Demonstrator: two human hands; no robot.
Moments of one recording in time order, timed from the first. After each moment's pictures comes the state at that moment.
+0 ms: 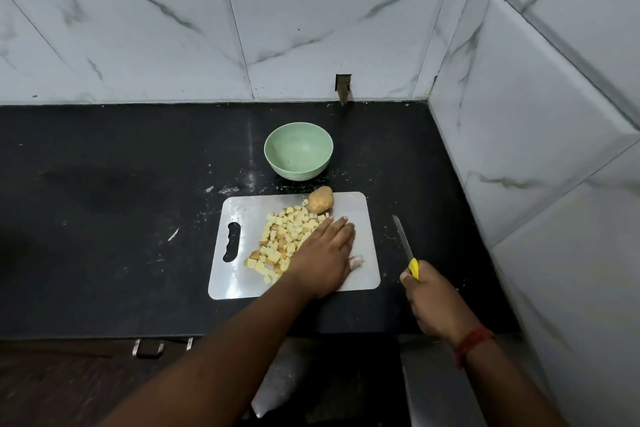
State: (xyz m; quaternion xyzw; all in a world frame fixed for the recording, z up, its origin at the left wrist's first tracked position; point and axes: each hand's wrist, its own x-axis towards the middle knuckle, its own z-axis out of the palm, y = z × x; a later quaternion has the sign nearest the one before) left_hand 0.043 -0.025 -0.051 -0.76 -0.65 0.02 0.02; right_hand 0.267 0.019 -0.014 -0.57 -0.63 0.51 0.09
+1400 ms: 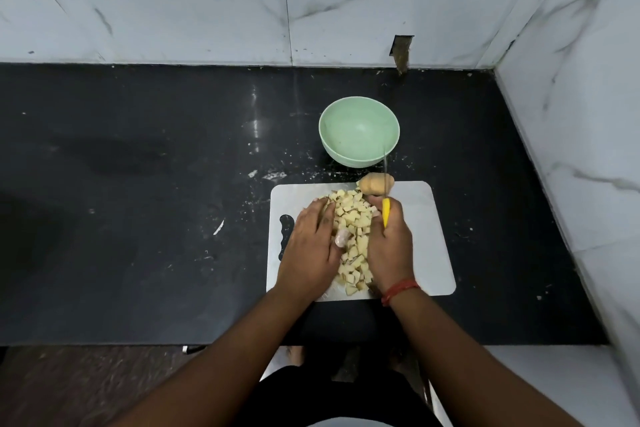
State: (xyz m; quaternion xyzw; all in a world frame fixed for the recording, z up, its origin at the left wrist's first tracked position) left_hand -0.059 -0.087 -0.060 -0.56 -0.77 -0.28 -0.14; right_hand 0.061 -0.003 -0.032 -0.54 -0.68 0.40 0.31
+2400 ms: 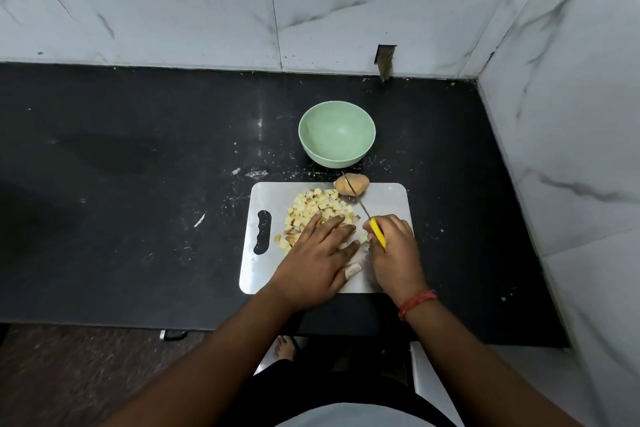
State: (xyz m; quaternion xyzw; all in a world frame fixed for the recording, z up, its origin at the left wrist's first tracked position) left_hand -0.021 -0.084 -0.055 -0.75 -0.65 -0.14 0.01; right_hand 0.133 0.020 -0.029 -0.43 -0.82 0.30 0.23
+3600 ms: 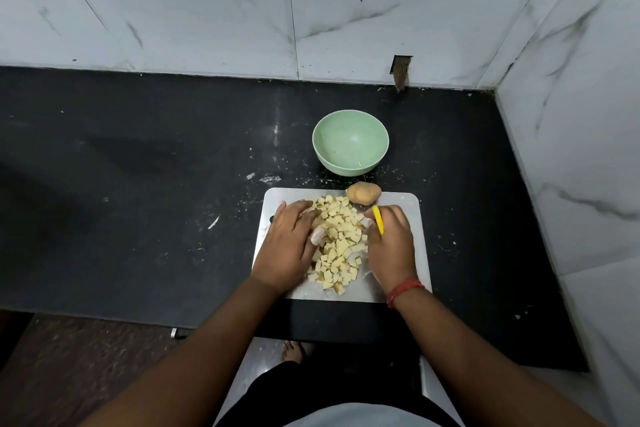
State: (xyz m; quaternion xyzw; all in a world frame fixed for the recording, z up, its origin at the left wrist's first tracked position) left_hand -0.069 -0.091 -0.047 -0.57 -0.77 -0.28 -0.07; right_hand 0.095 0.030 -0.030 -0.45 -0.77 0.35 0.27
